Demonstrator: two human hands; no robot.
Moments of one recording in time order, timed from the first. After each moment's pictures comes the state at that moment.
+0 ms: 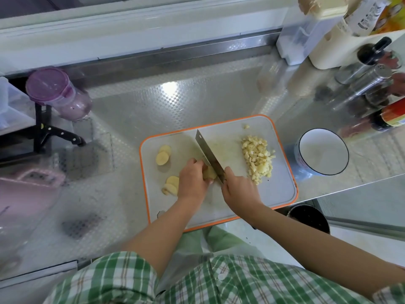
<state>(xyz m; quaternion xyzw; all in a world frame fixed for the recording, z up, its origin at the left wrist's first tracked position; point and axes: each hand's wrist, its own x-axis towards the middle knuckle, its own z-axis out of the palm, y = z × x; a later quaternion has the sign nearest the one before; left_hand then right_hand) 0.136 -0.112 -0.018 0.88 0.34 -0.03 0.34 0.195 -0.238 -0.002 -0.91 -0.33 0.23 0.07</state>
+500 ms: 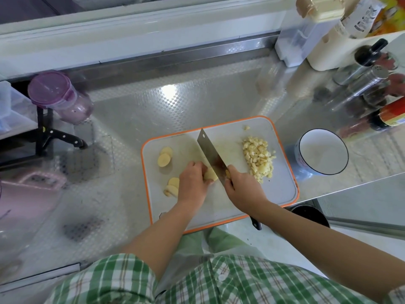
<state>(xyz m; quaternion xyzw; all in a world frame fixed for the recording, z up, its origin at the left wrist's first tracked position) 0.131 -0.110 -0.014 0.88 0.34 -0.02 0.34 0.202 -0.238 0.010 -0.90 -0.31 0.26 0.14</state>
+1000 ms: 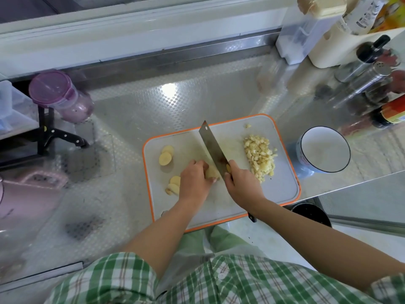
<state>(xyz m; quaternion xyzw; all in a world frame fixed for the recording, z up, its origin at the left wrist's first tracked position) 0.132 -0.109 -0.014 0.87 0.34 -0.02 0.35 0.202 -0.232 0.000 -0.92 -0.29 0.24 0.15</state>
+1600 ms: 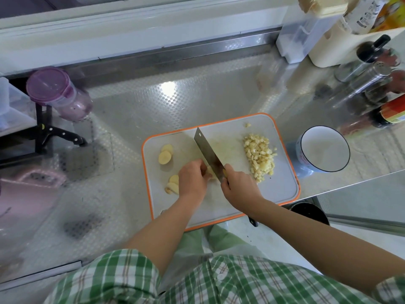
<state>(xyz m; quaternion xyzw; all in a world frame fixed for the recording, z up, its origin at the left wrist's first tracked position) 0.135 -0.107 -0.012 0.84 0.38 -0.02 0.38 0.195 -0.230 0.003 -0.90 -0.33 0.25 0.10</state>
